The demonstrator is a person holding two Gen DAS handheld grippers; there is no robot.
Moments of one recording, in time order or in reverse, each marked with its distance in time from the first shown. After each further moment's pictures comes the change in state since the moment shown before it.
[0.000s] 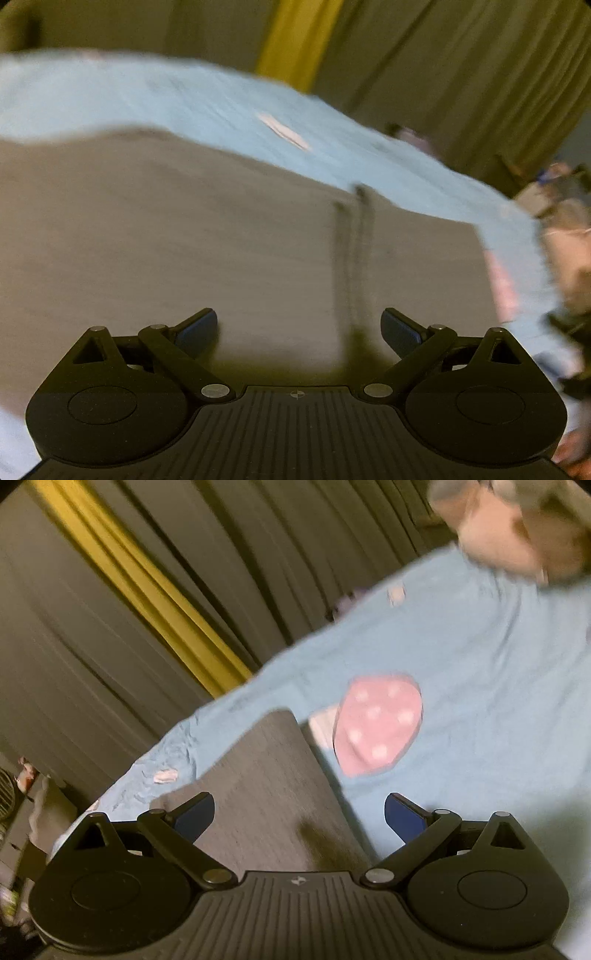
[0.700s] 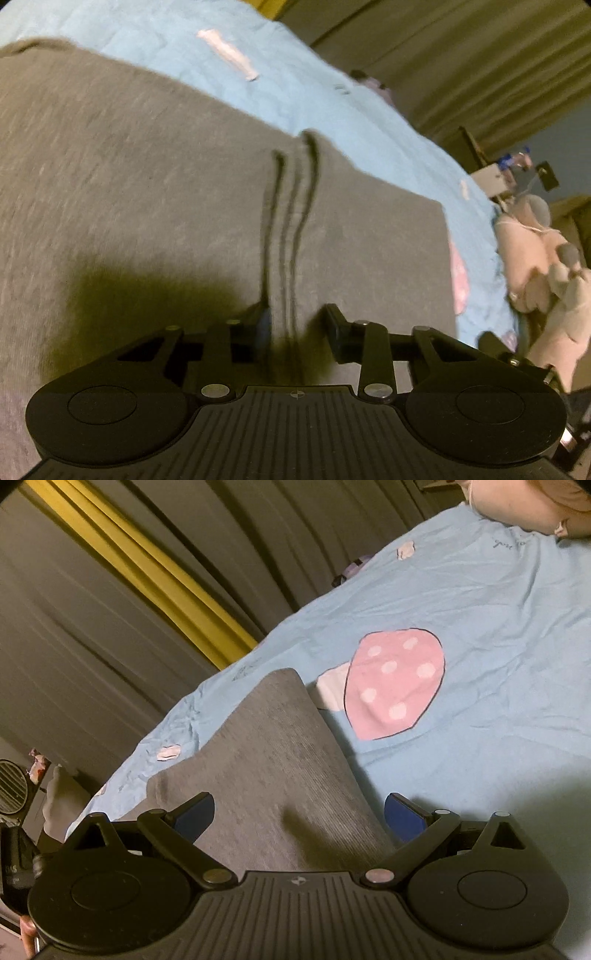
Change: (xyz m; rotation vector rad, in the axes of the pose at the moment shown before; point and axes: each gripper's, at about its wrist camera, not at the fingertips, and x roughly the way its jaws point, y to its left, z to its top) left arm 0.071 -0.005 0.021 -0.095 0.200 -0.185; right arm 0.025 0.002 -0.010 -0.022 0.044 0.040
